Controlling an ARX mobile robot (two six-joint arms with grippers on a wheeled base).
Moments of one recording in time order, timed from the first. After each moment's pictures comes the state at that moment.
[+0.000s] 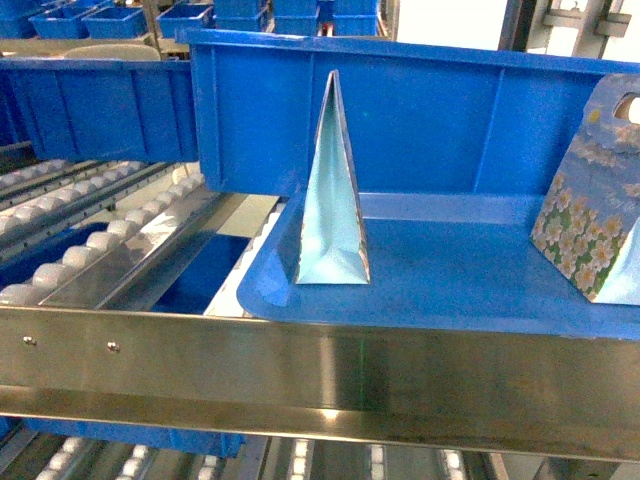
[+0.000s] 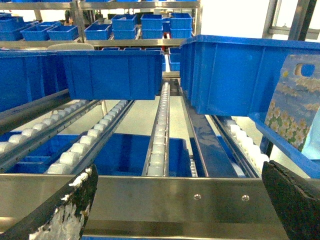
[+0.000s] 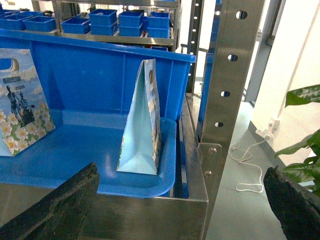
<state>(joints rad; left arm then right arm) 0.00 0.01 0.02 0.00 0.00 0.00 0.00 0.18 0.01 0.19 0.00 -0.01</state>
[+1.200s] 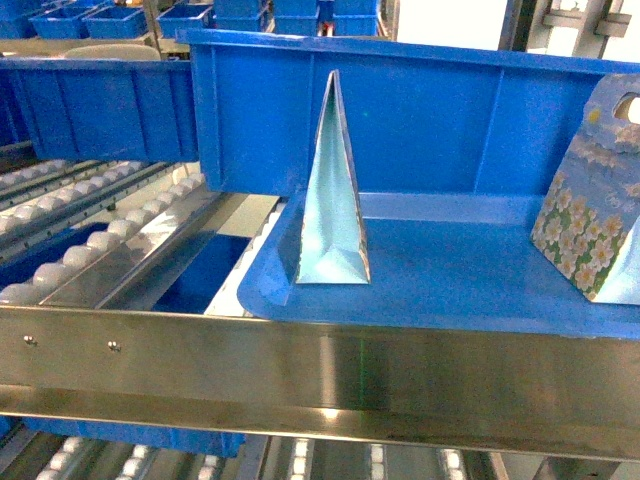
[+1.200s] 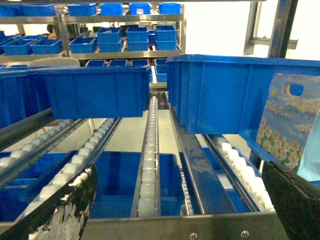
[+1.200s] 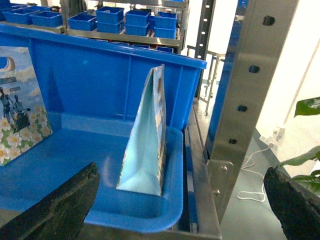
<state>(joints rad) 0.06 0.53 0.04 0.55 0.14 0.00 0.04 0.72 0.05 0.71 0.00 -0.05</state>
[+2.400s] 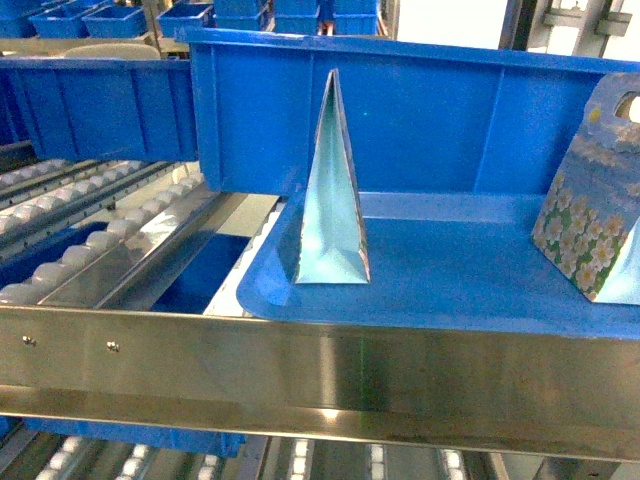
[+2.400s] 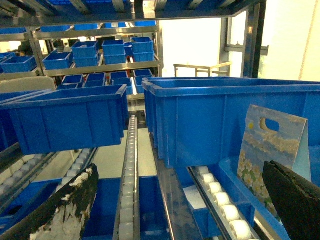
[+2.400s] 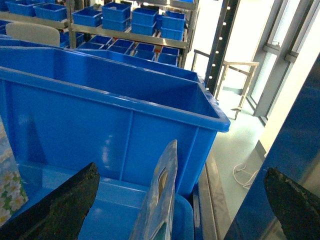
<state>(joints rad) -0.03 0.86 0.24 0.72 0.15 0.03 0.10 1.33 0.58 0.76 0.04 -0.11</state>
